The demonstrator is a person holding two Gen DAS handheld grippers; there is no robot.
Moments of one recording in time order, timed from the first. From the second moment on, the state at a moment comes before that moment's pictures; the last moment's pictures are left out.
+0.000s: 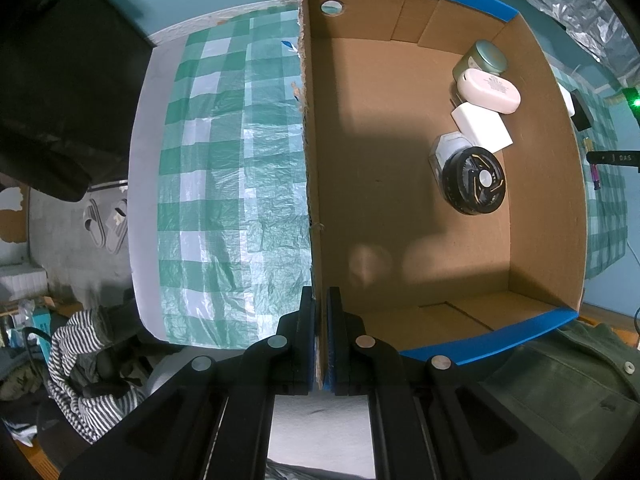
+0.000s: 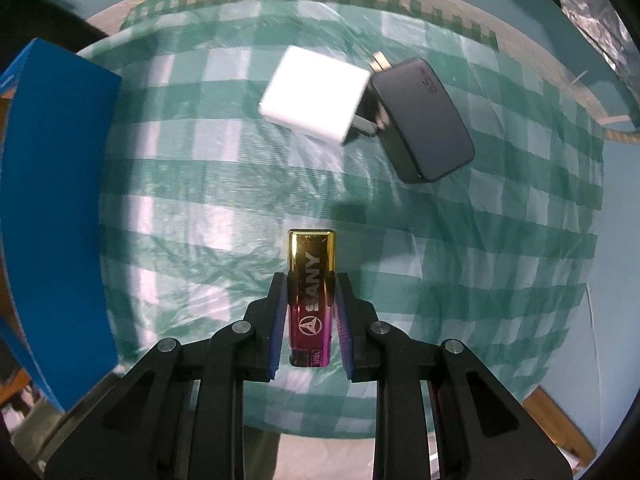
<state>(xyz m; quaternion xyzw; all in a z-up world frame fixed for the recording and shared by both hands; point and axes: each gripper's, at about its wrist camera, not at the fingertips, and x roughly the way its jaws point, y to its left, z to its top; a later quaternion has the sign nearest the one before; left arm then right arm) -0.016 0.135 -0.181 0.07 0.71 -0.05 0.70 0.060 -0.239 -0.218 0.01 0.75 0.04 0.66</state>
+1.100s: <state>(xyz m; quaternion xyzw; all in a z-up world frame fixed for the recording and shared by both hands) -0.017 0.136 -0.181 0.07 0.71 -0.05 0.70 0.091 -0.101 -0.113 -0.04 0.68 0.17 0.71</state>
